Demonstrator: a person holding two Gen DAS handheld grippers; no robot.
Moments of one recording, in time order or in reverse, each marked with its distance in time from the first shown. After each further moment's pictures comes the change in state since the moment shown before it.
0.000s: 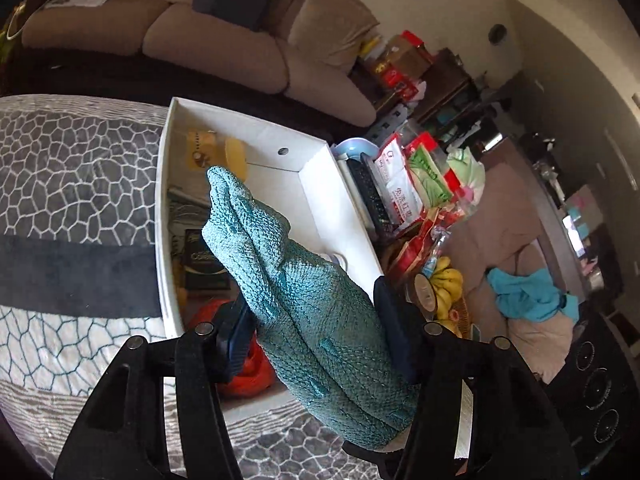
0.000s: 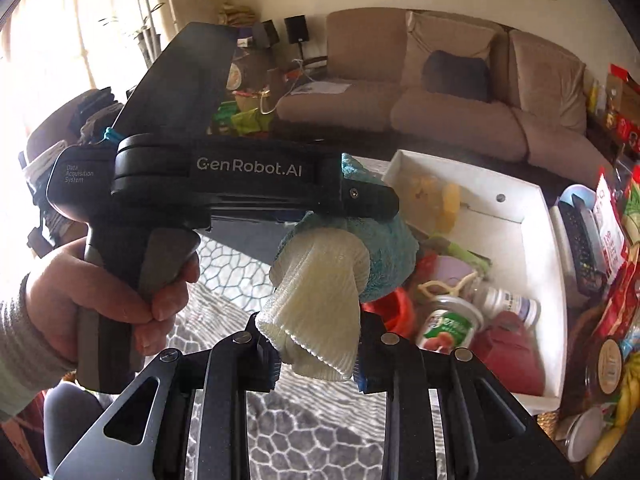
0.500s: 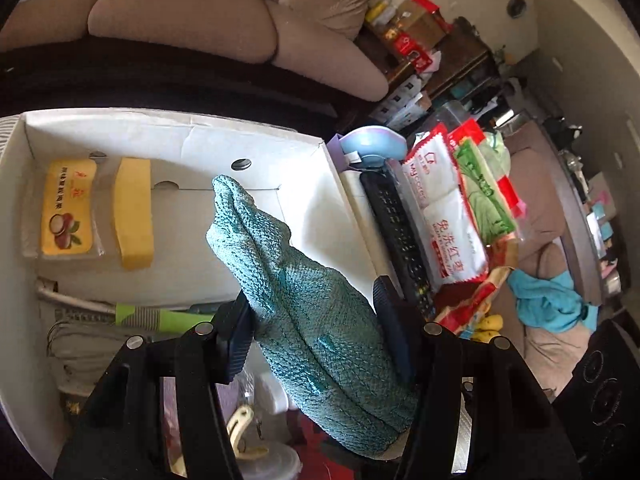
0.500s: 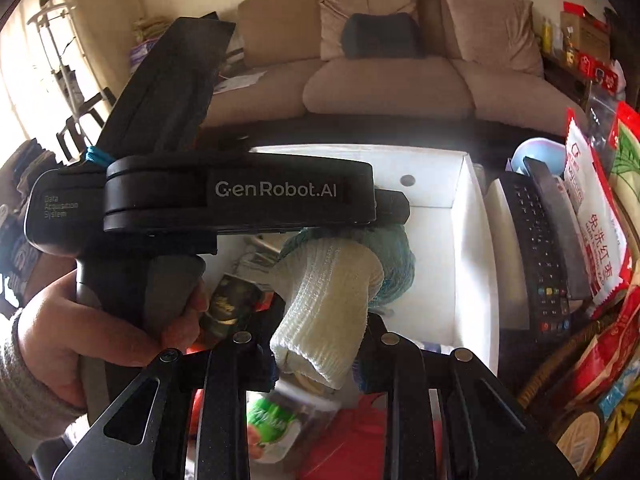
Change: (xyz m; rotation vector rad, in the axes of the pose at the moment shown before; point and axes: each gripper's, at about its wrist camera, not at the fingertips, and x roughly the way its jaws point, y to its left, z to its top) left arm 0.208 0.000 0.095 0.012 0.114 0.038; right arm 0.081 -0.200 0.035 0.184 0.065 -0.090
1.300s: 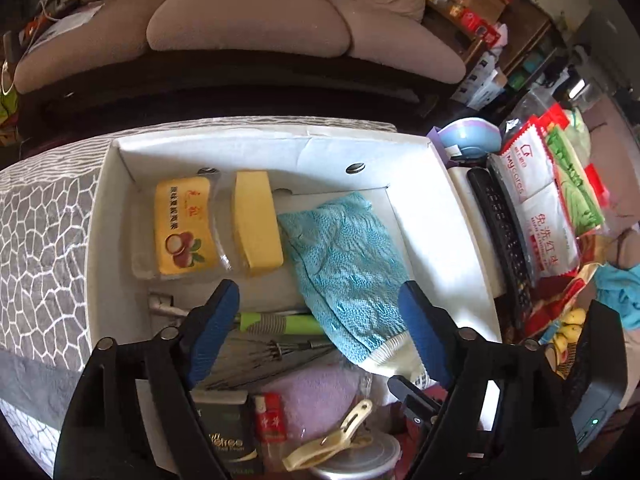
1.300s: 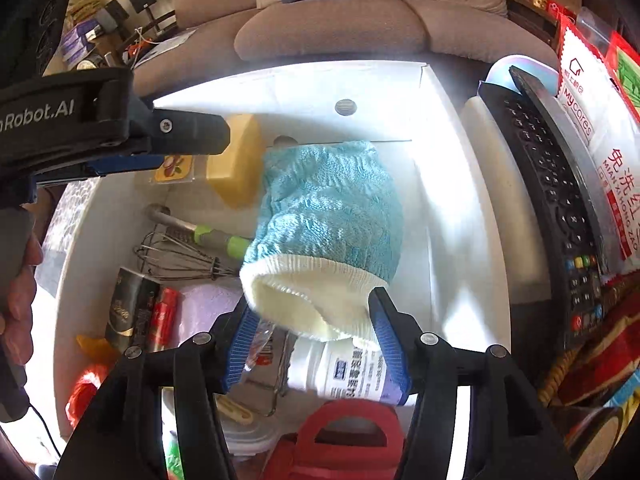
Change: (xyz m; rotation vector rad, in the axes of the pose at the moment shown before) left arm -0.040 0.023 -0.009 0.029 0.035 0.339; right arm 0.050 -0.036 -0.021 0.122 0.174 -0.133
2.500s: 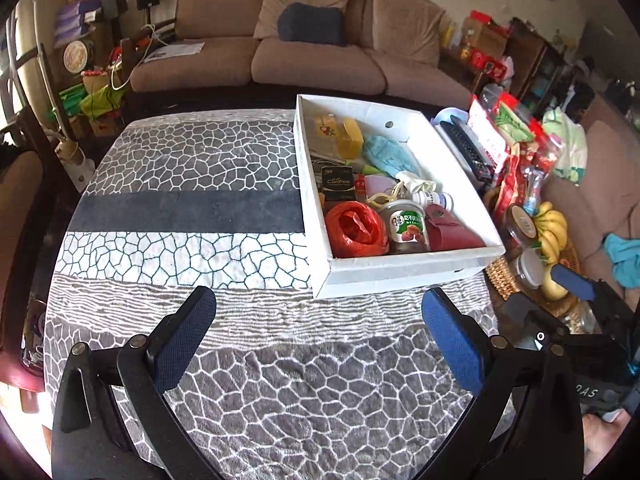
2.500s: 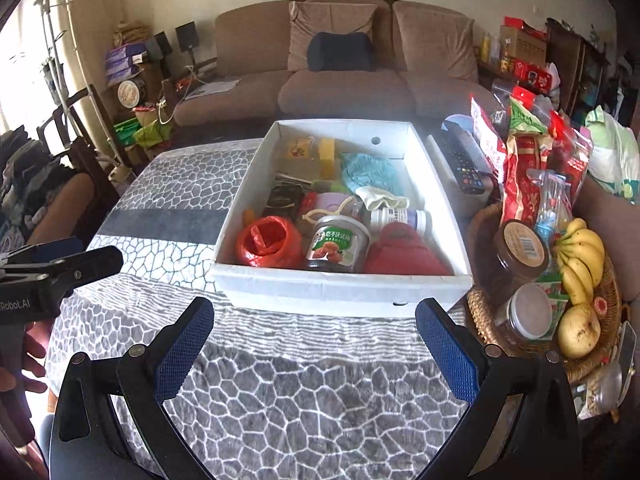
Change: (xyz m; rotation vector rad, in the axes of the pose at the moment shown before) left arm -0.254 0.030 -0.294 -0.006 -0.232 0.182; right arm -0.208 0.144 -0.184 -0.049 -0.254 -0.081
